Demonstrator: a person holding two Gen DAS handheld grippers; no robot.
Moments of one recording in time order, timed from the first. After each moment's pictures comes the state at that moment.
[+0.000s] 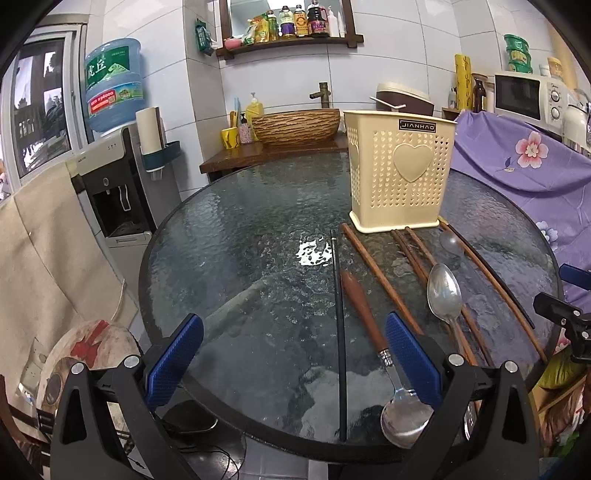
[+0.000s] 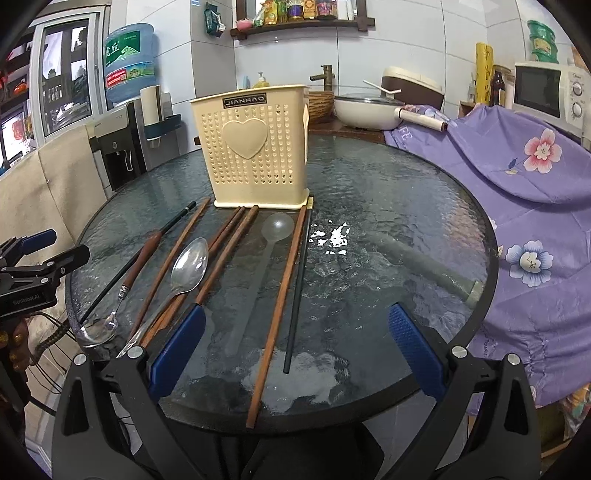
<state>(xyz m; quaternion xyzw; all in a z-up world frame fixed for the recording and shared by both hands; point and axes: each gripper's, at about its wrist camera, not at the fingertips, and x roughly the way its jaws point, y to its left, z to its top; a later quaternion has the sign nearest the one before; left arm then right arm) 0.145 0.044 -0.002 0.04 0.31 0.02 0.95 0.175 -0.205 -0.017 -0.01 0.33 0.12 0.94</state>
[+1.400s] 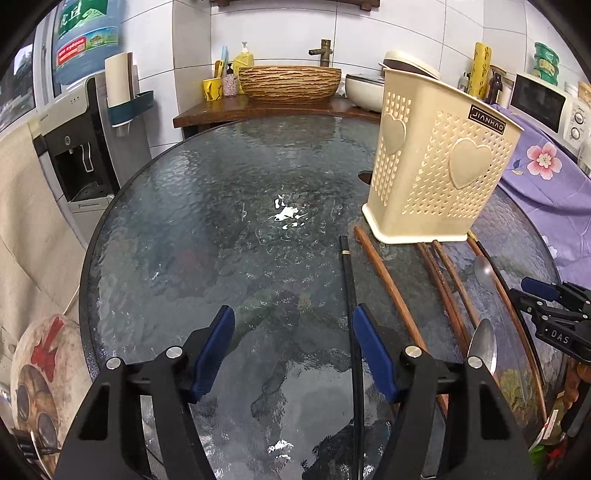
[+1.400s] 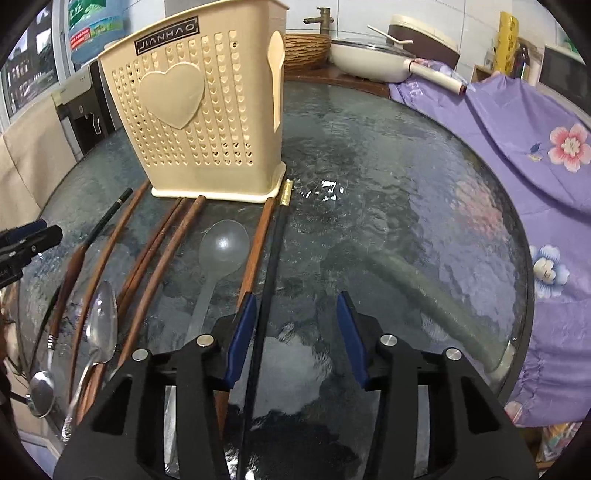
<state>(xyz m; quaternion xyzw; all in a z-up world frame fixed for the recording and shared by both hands) 0.244 0.069 -0.018 -0.01 0.40 -0.01 0.92 0.297 -0.194 -0.044 -0.04 0.43 0.09 0.90</state>
